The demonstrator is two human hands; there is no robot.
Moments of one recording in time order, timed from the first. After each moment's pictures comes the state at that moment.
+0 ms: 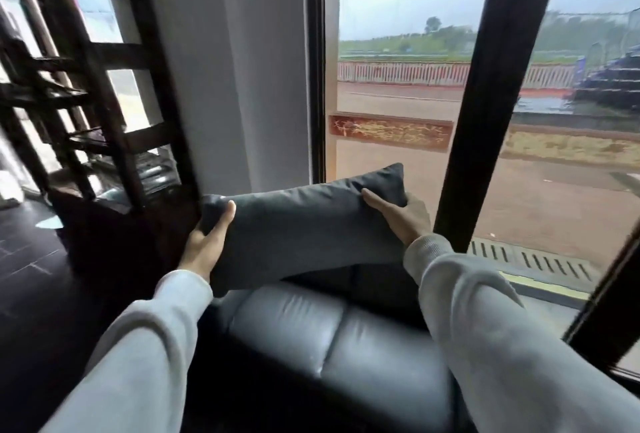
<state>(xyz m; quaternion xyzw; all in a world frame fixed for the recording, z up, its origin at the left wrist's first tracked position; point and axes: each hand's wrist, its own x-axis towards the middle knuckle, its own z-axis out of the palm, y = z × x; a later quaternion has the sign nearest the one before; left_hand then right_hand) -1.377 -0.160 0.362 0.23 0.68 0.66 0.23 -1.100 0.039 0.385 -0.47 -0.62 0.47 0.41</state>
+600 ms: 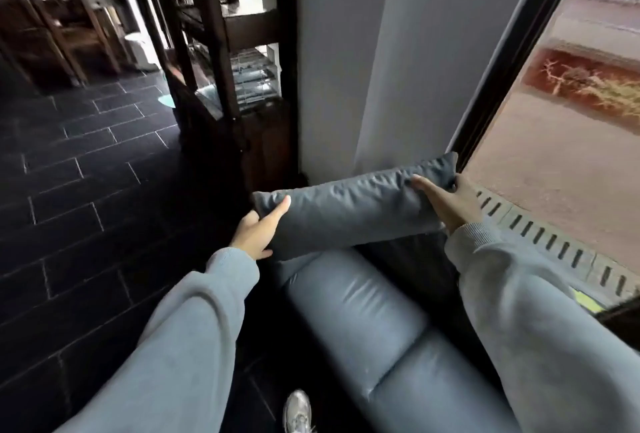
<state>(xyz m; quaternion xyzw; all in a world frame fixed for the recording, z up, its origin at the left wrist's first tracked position) -1.618 -0.005 0.224 -0.02 0.74 0.60 0.30 -1.457 0.292 0.244 -0.46 -0.72 0.43 0.28</state>
